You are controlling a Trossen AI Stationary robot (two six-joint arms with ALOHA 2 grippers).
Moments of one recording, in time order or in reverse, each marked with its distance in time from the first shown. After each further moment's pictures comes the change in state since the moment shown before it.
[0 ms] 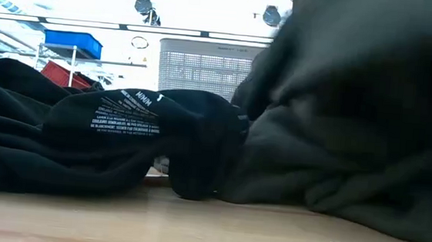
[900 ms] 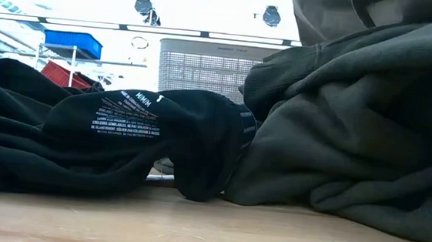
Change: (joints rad) left arm -0.041 0.218 0.000 0.168 0.173 -0.181; right arm -0.113 -0.001 -0.002 -0.139 0.071 0.072
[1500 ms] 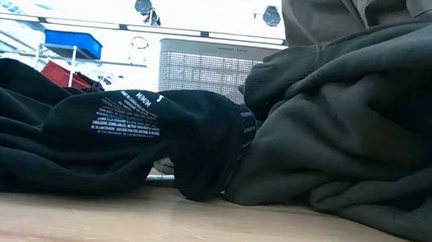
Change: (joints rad) left arm -0.052 0.058 0.023 0.143 -0.065 0.043; right arm -0.001 0.000 0.000 -0.002 0.007 0.022
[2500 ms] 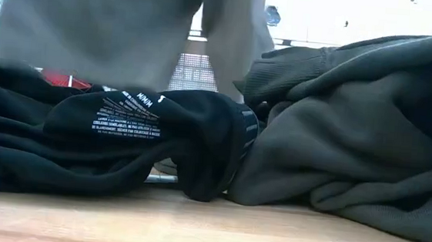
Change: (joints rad) left arm -0.163 -0.458 0.467 -0.468 -0.498 0.328; right arm -0.418 0.025 0.000 0.443 -0.740 -0.314
